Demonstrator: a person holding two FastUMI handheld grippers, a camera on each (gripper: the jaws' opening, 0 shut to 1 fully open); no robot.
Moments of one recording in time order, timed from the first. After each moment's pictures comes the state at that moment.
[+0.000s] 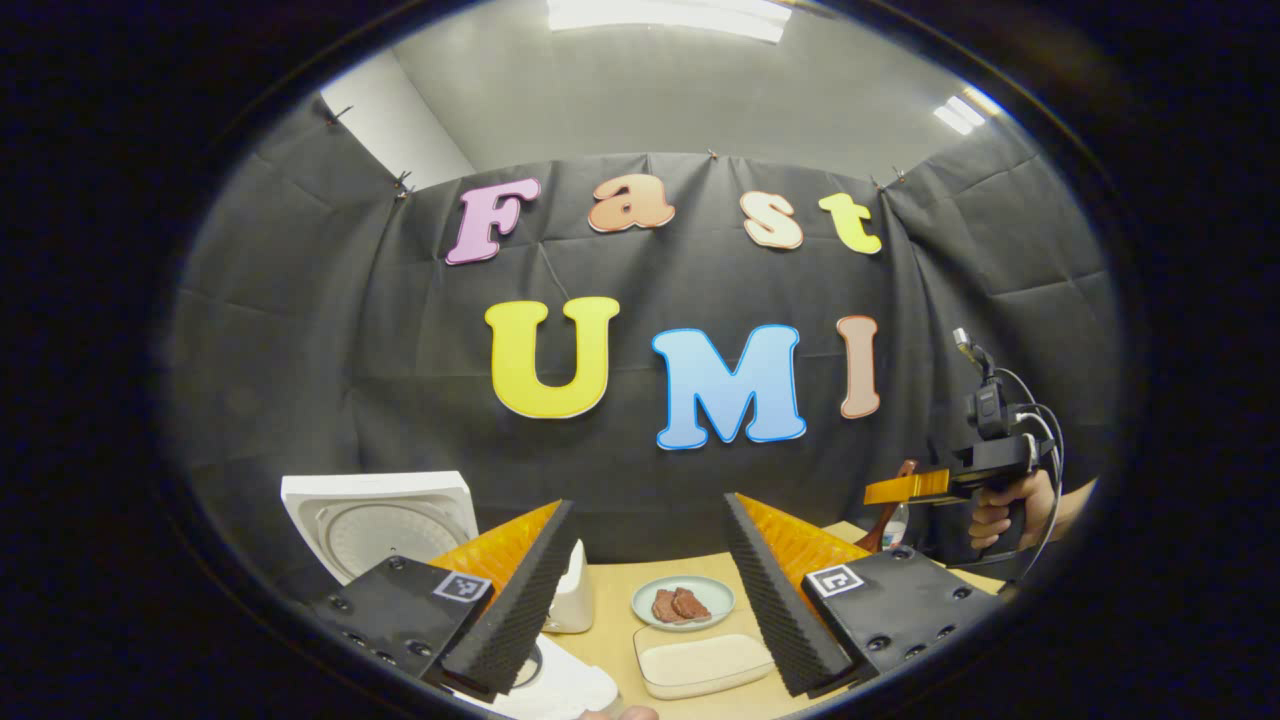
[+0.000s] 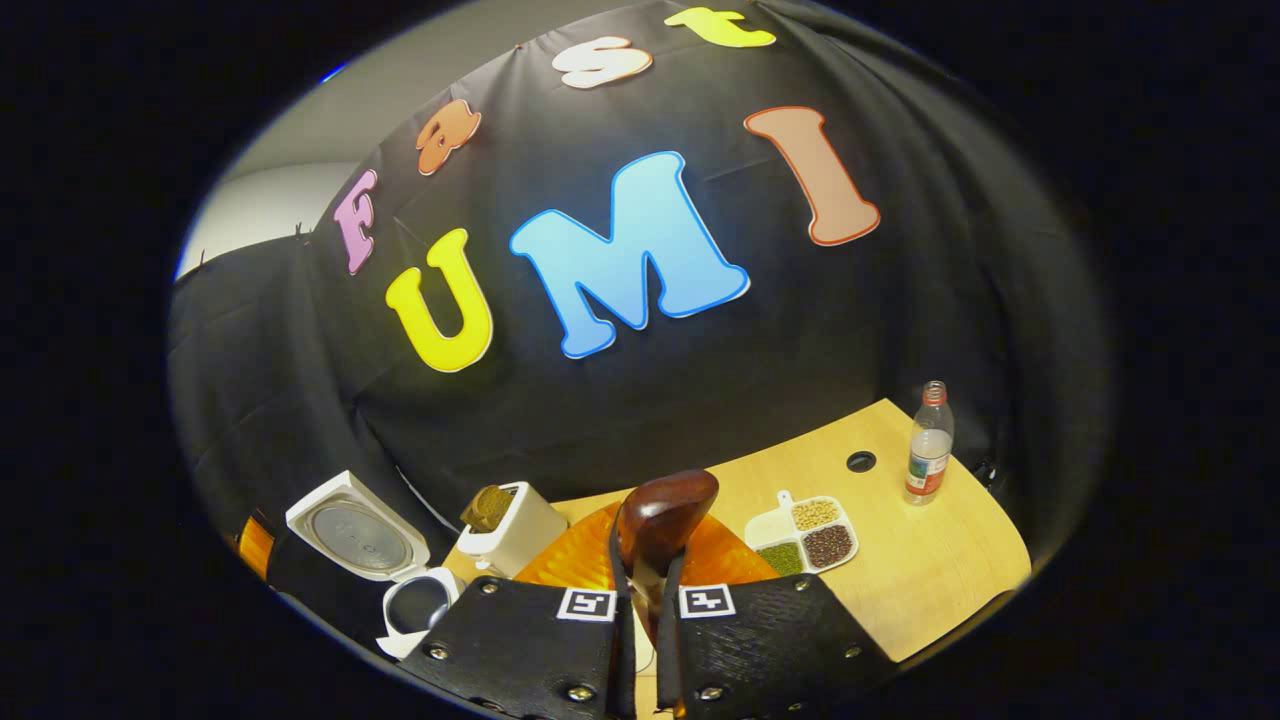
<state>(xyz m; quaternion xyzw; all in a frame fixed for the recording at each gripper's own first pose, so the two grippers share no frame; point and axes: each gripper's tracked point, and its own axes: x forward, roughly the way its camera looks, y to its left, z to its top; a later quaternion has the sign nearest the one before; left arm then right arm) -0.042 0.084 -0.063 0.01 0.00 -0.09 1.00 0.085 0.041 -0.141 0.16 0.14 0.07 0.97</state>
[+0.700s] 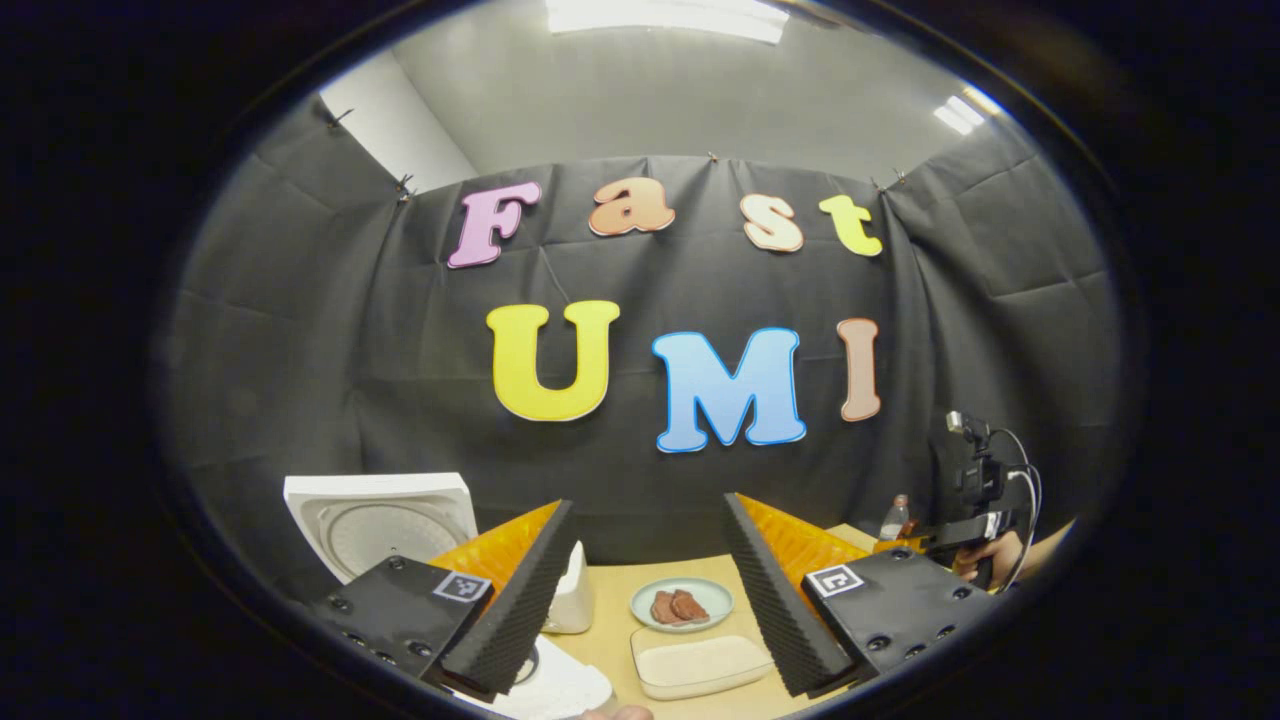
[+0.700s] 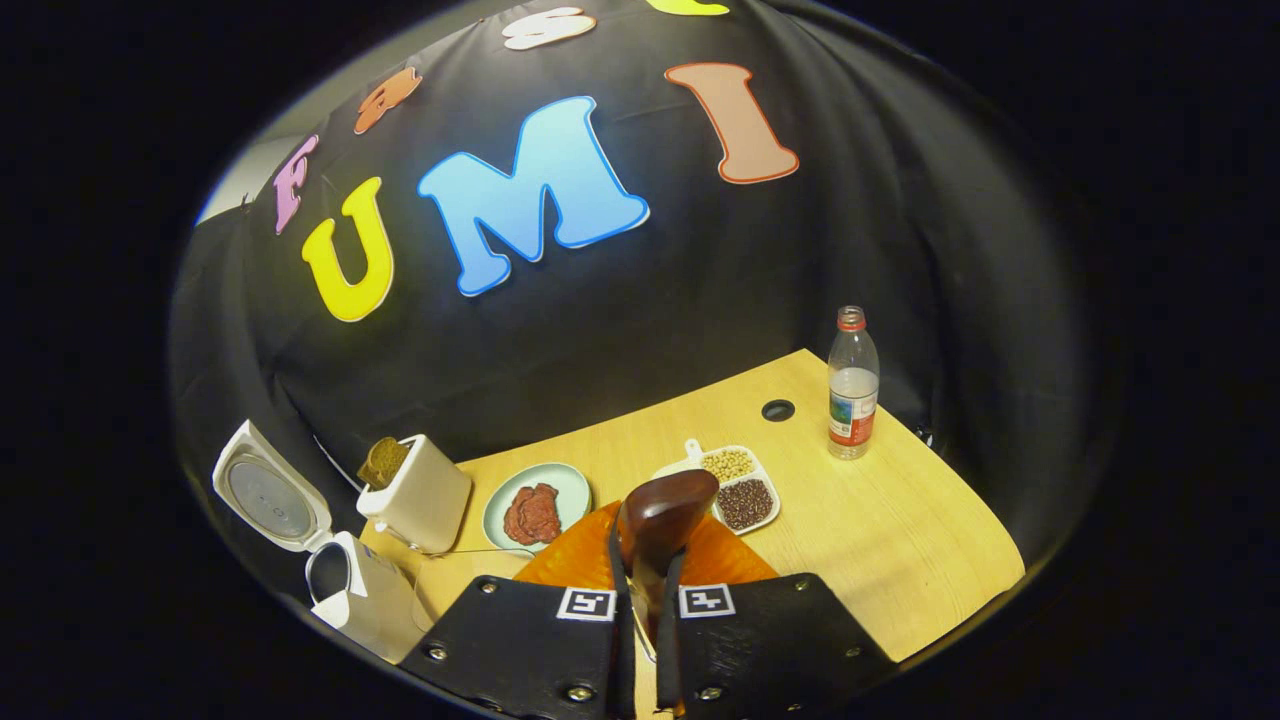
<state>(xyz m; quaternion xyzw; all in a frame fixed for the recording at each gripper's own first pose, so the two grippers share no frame) -0.047 0.079 -0.059 0.01 0.00 -0.08 1.00 0.092 -0.009 -0.254 0.14 0.21 -0.01 0.97</state>
